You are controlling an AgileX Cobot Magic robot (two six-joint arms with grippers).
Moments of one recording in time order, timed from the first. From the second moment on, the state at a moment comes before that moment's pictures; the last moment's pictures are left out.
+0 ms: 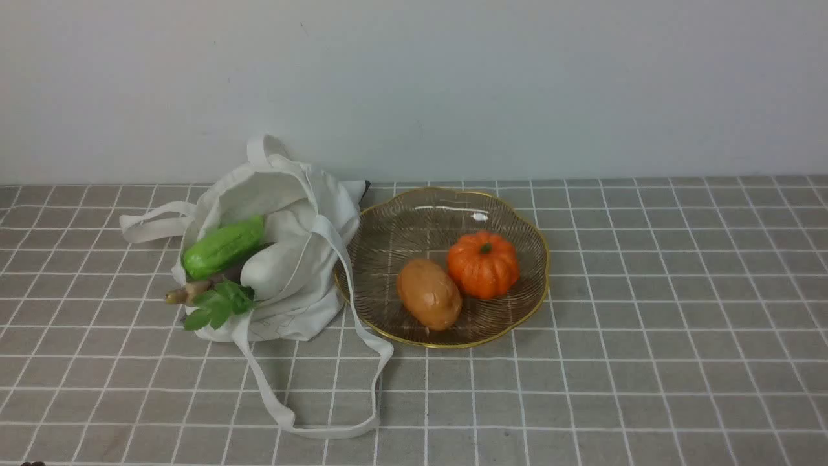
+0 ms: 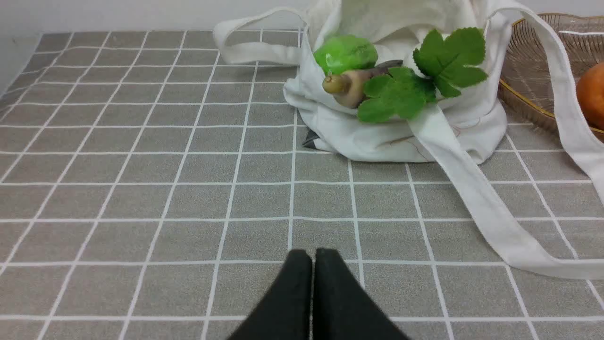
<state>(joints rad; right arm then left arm) 0.12 -0.01 0.03 0.00 0.36 -0.06 -0.03 -0.01 0.03 0.01 0.39 -0.06</state>
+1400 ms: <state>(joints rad) 0.12 -0.01 0.03 0.00 0.36 -0.06 -0.03 -0.01 0.03 -0.06 0.39 -0.11</state>
